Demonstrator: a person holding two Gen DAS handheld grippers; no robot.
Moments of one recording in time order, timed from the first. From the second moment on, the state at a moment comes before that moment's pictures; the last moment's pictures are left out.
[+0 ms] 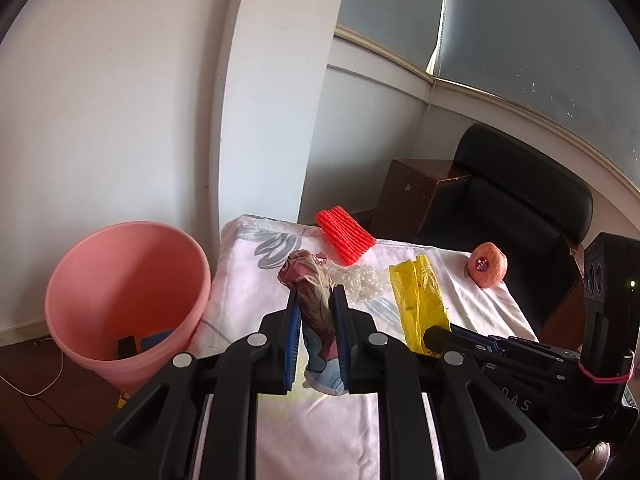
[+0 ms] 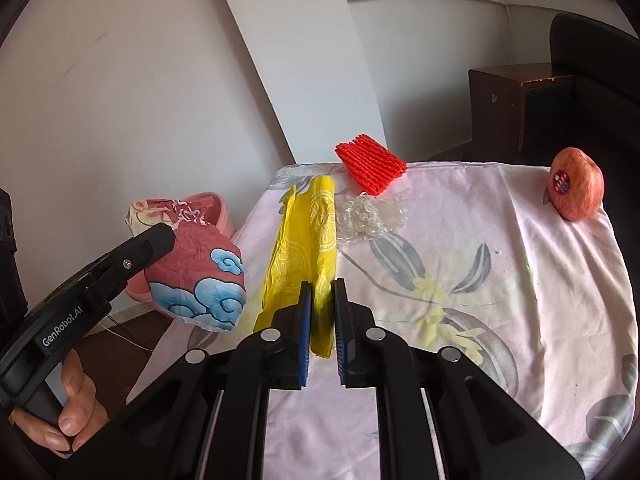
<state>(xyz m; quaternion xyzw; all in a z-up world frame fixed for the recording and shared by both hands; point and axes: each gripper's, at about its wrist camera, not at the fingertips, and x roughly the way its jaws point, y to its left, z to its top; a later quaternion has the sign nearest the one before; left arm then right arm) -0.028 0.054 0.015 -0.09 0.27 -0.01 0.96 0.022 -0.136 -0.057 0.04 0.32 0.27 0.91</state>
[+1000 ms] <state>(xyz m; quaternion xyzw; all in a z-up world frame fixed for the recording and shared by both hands) -0.037 0.200 0.001 -0.14 0.25 0.15 0.94 0.051 0.045 -0.032 -0.04 0.30 0.39 0.87</state>
